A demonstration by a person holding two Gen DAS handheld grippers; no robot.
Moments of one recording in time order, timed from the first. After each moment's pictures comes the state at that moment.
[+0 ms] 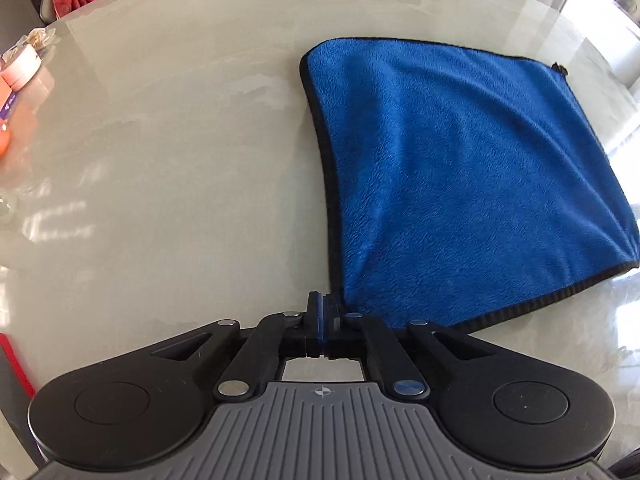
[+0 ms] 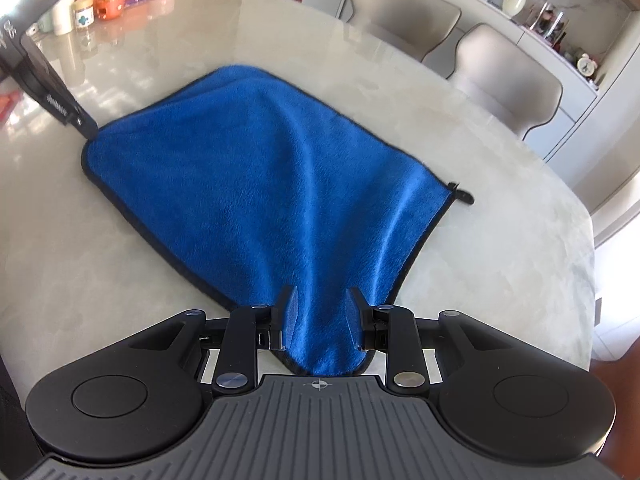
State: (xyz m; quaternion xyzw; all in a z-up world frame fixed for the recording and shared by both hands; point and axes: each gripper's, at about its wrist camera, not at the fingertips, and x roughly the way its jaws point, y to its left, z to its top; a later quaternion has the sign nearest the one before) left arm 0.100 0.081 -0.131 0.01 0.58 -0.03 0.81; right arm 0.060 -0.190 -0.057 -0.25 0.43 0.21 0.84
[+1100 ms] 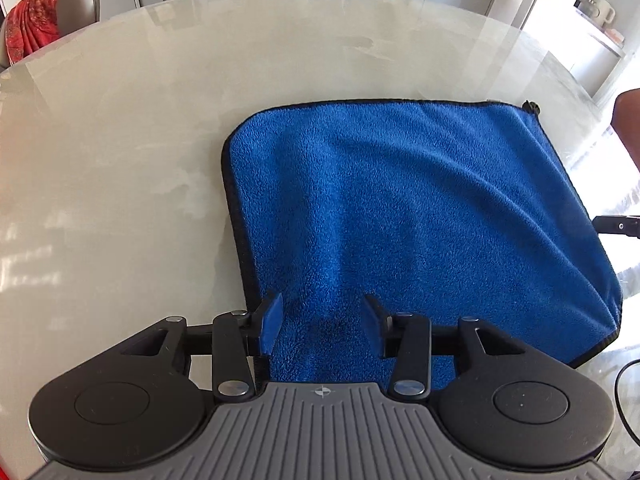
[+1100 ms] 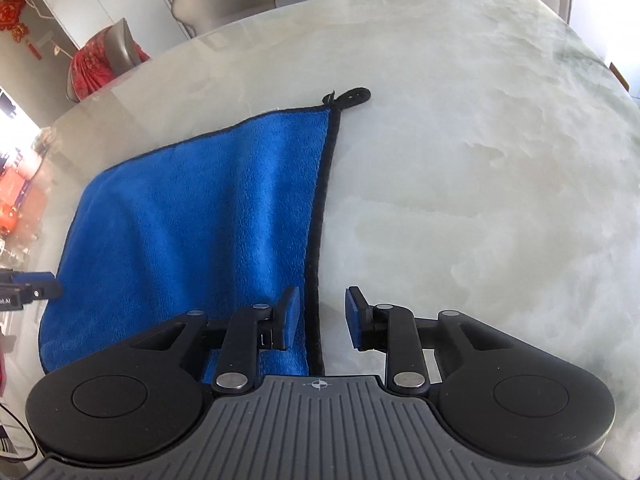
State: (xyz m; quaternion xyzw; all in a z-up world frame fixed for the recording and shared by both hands) left arm 0.169 0.042 -0.133 0.01 0.54 -0.09 0.84; right arm 0.173 -0.288 -0.109 0.09 0.50 0.11 0.85
